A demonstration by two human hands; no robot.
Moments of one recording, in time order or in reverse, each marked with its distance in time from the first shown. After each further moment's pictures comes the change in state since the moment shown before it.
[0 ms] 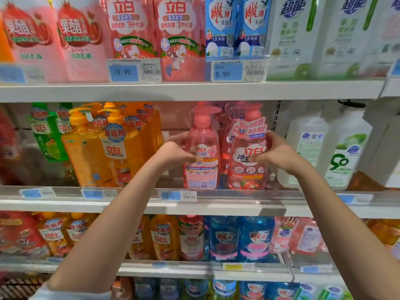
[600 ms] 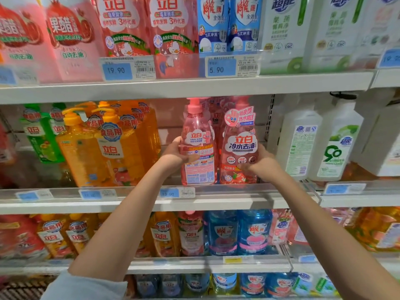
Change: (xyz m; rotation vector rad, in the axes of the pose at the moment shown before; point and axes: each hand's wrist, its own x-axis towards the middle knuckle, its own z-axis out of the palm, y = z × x) left_hand 0.010 -0.011 0.024 -0.132 0.068 -0.172; right_hand -0.015 0.021 0.040 -0.199 0.070 0.145
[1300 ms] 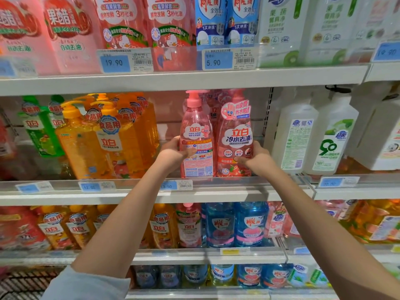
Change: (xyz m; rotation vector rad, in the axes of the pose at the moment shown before) left_hand -0.009 -0.011 0.008 0.037 0.072 -0.027; right_hand -0.007 0.000 0.004 -0.037 -0.002 0.046
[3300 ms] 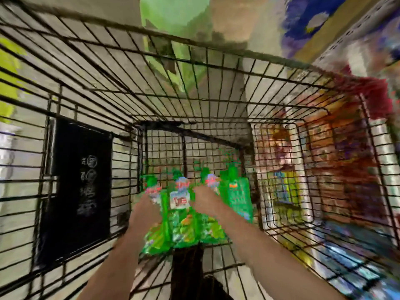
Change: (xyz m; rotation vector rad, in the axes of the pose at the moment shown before) left_hand -0.592 -0.601 -0.150 -0.157 0.705 -1.609; right_hand -0.504 -0.043 0.690 -0.952 -1.816 -0.854
